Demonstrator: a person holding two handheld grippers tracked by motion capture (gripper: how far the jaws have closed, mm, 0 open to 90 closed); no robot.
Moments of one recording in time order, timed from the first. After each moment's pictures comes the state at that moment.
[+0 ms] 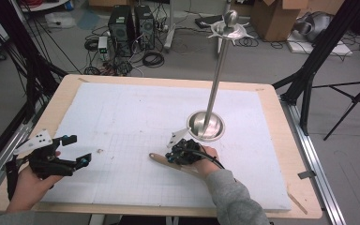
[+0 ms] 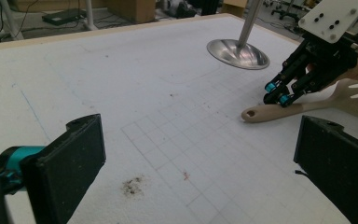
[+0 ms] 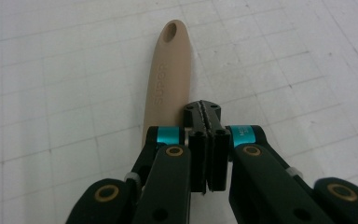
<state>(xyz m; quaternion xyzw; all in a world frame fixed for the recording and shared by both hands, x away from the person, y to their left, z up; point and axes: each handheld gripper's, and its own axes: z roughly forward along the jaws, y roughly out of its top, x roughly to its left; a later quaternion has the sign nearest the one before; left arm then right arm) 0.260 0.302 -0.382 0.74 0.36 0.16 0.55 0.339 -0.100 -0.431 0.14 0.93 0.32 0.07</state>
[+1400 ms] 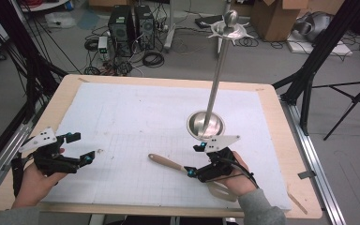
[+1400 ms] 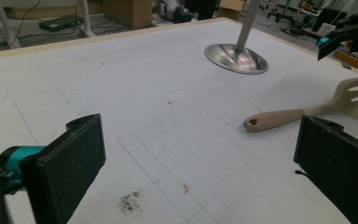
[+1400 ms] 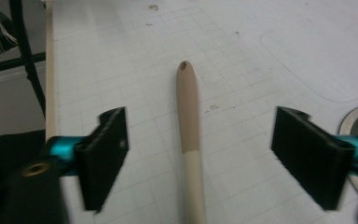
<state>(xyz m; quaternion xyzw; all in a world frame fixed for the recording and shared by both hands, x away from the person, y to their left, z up) 0.269 0.296 -0.384 0.74 0.35 0.17 0.56 0.285 -0.187 -0.386 0.19 0.86 0.46 0.08</state>
